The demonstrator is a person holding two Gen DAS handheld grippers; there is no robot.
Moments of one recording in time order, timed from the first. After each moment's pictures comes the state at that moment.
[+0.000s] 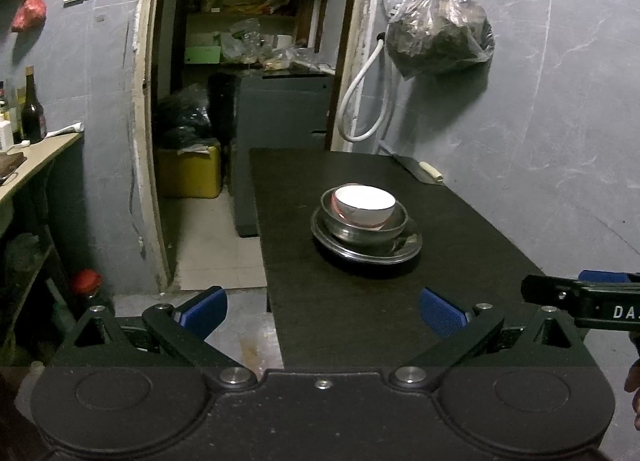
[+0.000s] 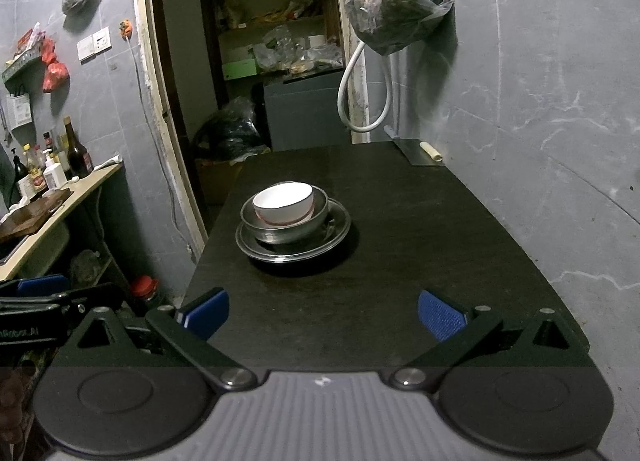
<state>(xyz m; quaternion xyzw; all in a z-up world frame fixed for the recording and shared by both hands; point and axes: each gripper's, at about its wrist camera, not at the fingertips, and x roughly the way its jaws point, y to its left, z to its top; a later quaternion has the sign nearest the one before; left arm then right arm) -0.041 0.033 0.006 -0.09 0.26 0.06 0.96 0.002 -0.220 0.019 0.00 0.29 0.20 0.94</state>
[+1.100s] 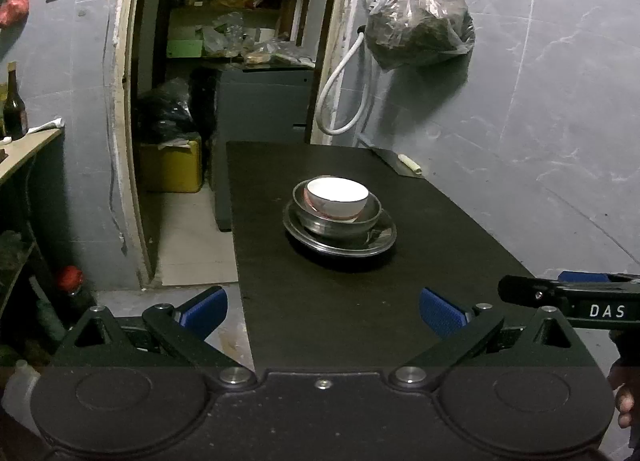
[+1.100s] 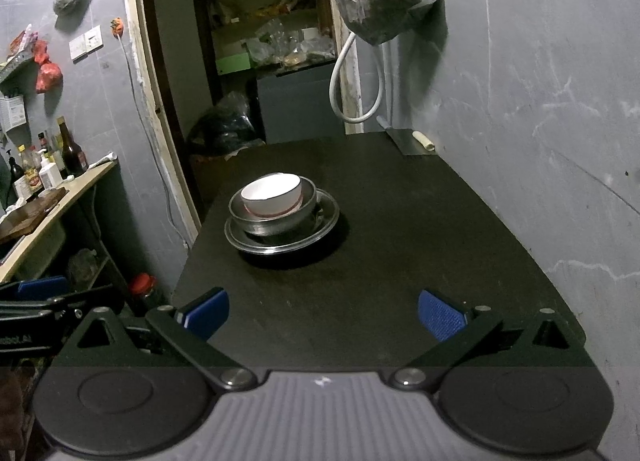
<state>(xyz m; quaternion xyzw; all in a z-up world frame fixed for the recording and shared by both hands) -0.035 0.020 0.008 -0.09 0.27 0.03 0.96 0.008 -0.231 0.015 0.01 0.31 0.19 0.93</state>
